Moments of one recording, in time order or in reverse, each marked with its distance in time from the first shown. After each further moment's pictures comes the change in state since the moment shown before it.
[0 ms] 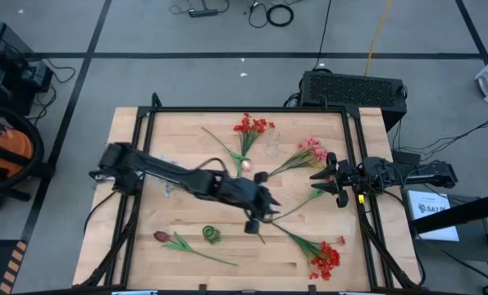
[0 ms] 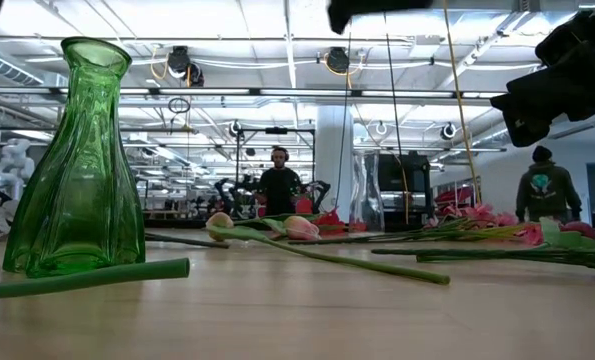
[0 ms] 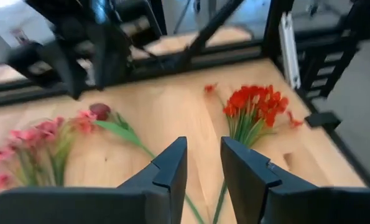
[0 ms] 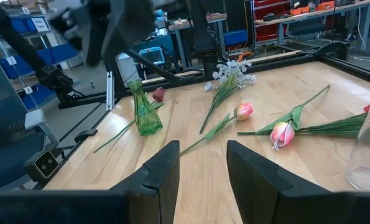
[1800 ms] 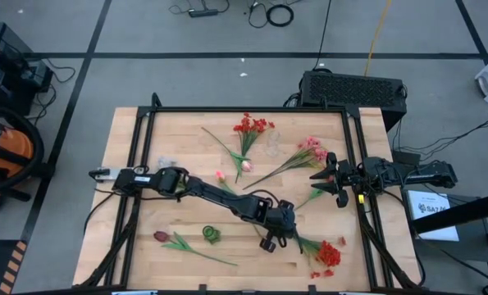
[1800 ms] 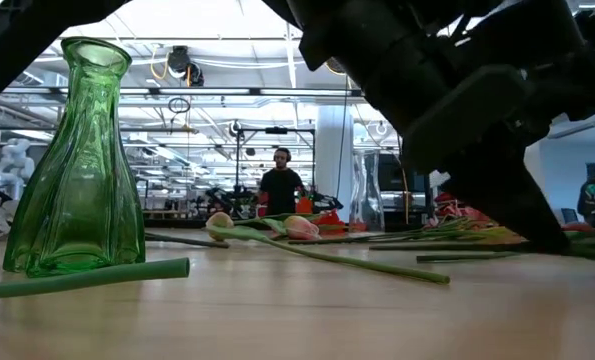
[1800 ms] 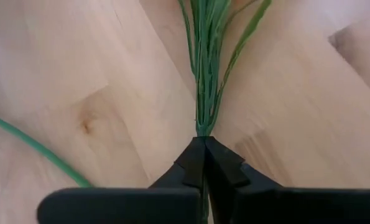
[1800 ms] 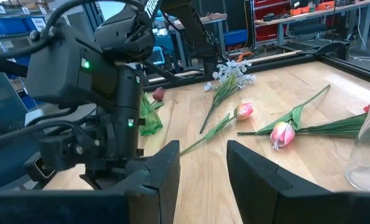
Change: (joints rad) left arm -0.020 0.598 0.501 -0.287 0.102 0.208; right arm 0.000 0.000 0.000 0.000 0.000 0.000
